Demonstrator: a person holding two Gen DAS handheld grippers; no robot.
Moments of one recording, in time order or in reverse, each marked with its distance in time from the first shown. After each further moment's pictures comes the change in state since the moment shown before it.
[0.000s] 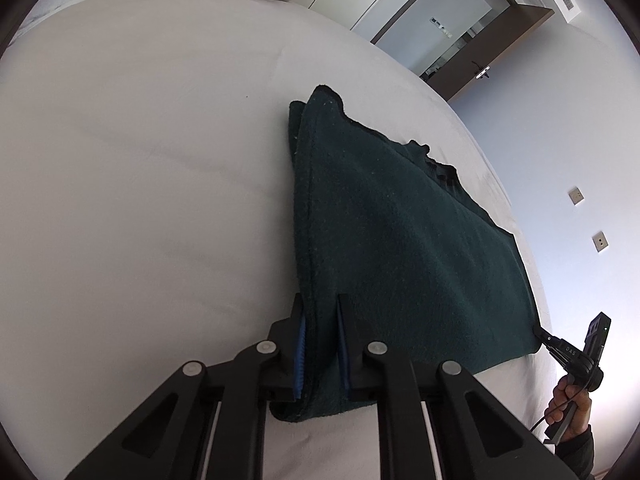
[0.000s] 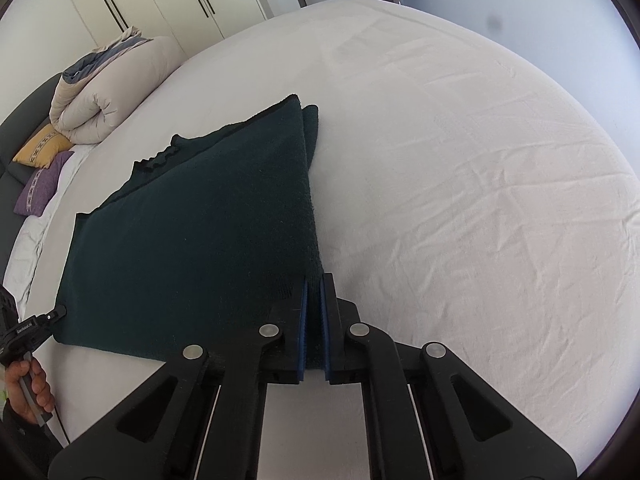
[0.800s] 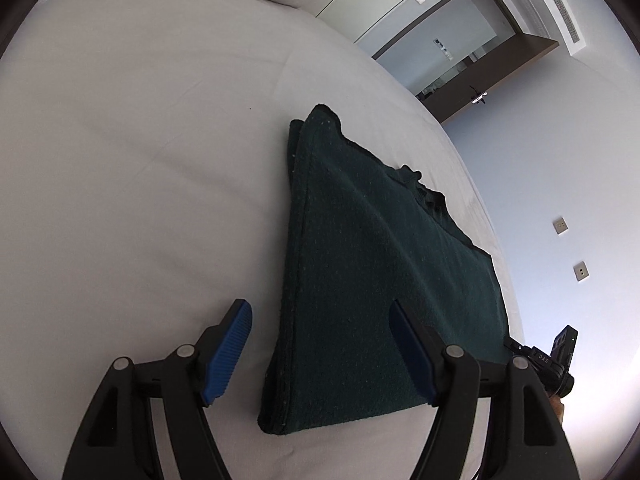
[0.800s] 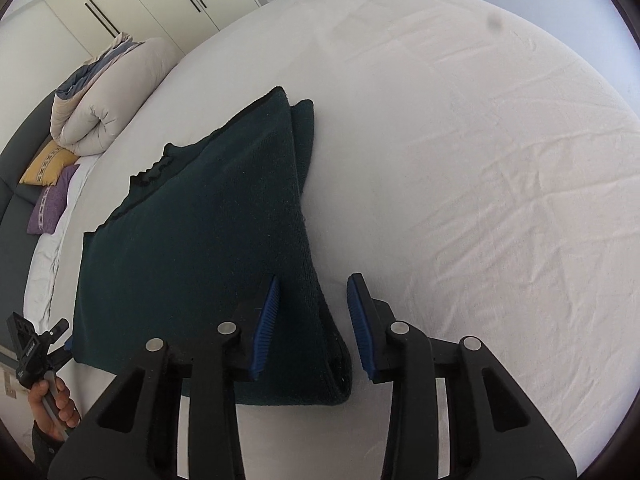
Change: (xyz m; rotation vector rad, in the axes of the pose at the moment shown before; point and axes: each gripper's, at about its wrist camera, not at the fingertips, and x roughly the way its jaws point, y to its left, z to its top) left arm -0.005 0.009 0.004 -0.089 -0.038 -0.082; right arm 0.045 0.000 0.030 0.080 0.074 0.071
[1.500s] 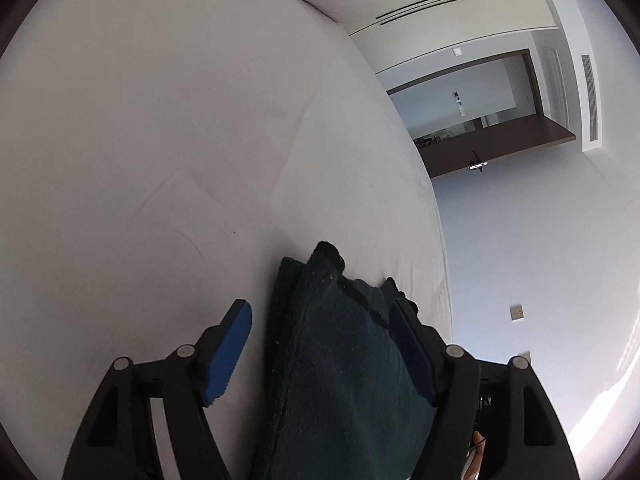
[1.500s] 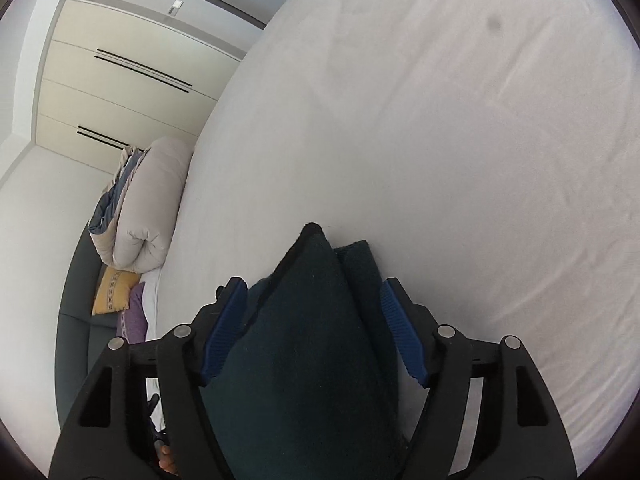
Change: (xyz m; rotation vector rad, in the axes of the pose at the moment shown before) left arm 0.036 0.029 0.118 -0.265 -0.029 -0.165; right arm 0.056 -0.009 0.129 0.389 -0.073 0.280
